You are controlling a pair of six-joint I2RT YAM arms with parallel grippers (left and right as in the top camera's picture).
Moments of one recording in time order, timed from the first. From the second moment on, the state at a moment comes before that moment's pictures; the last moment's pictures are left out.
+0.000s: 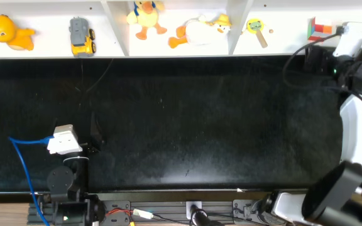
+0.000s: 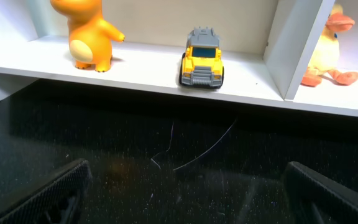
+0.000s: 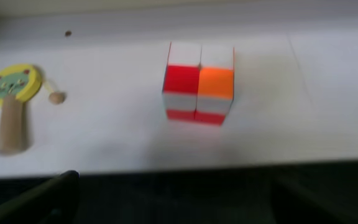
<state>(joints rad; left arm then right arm) 0.06 0.01 0.01 -0.08 -0.10 -0.08 -0.44 1.56 1.16 -0.33 -0.33 -0.22</state>
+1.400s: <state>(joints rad) 0.06 0.01 0.01 -0.08 -0.10 -0.08 -0.24 0.89 0.97 -0.64 -0.25 -0.13</state>
